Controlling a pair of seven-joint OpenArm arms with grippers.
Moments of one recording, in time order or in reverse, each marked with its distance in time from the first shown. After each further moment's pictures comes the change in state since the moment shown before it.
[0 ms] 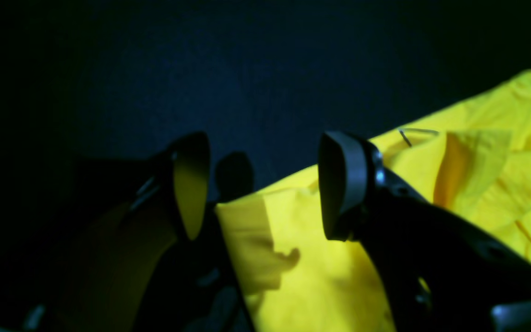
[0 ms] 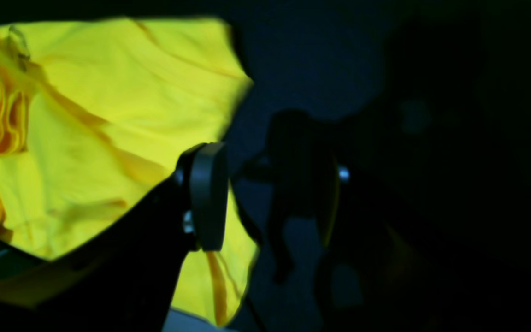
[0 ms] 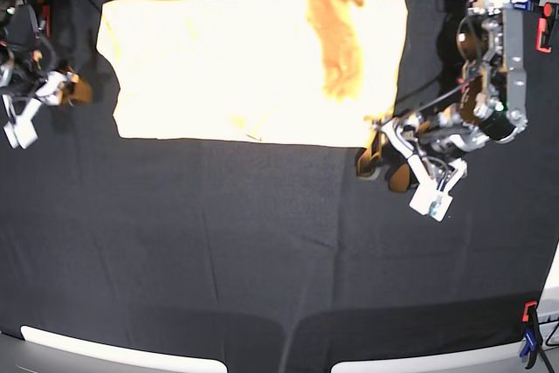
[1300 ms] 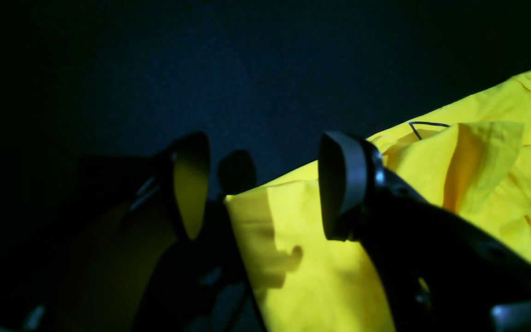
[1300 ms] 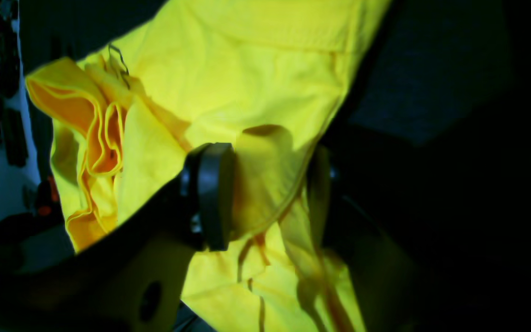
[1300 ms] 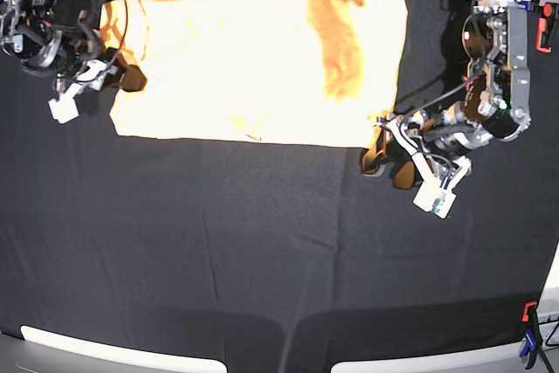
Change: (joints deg) left arm 0.3 -0.6 0.0 0.0 0.2 0.0 0.0; right arm 0.2 -10.0 -5.4 -7.2 9.9 2.9 0.9
